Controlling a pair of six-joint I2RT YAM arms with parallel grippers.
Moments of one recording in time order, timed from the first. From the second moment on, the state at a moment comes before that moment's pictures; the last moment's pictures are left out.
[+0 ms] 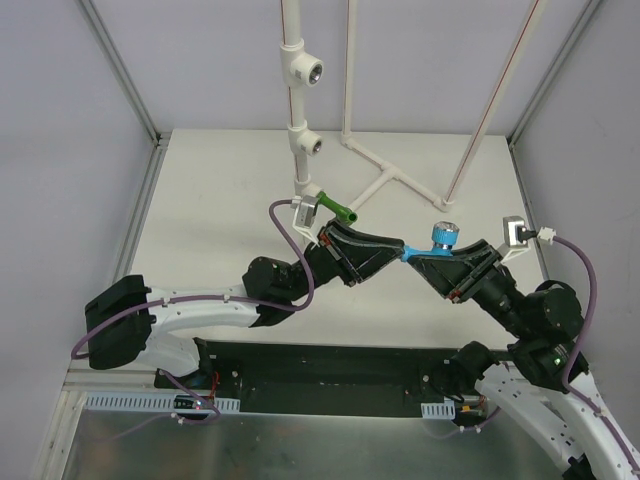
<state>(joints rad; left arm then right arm) -1.20 1.36 0.77 1.21 0.07 -0.87 0.66 0.31 0.72 -0.12 -0.24 0.94</state>
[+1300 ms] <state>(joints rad) -1.14 1.46 1.02 1.14 0.17 -0.86 0.64 0.29 0.64 0.14 -0.27 1.09</state>
